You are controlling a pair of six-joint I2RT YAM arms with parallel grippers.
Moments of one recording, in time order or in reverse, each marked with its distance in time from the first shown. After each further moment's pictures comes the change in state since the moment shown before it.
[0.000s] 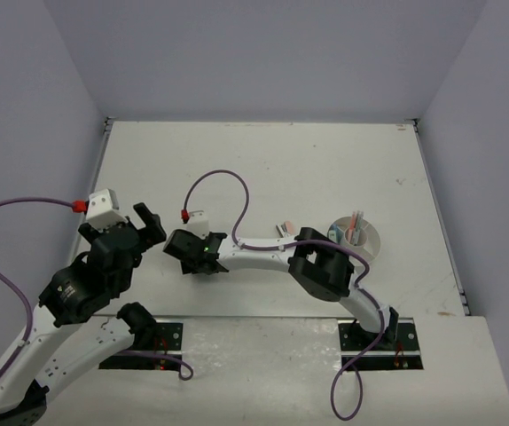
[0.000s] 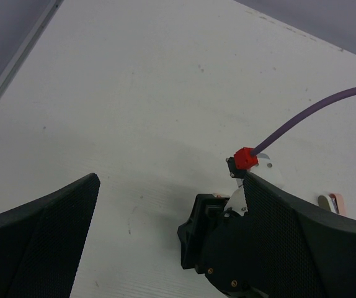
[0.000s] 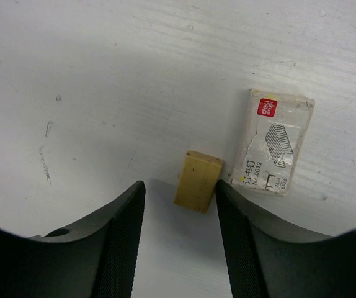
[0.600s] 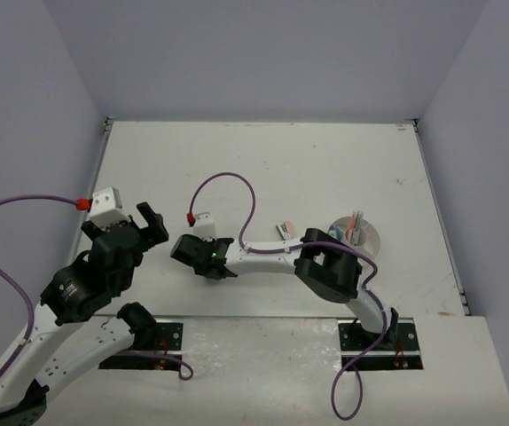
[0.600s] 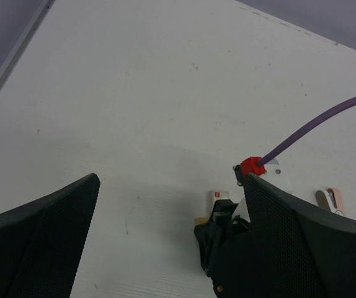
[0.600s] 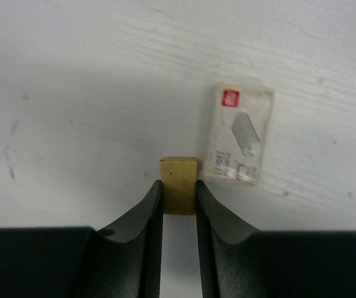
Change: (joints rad) left arm 0.000 0.003 -0.002 0.021 0.023 0.025; right arm 0.011 -0.039 -0.086 0.045 0.082 -0.026
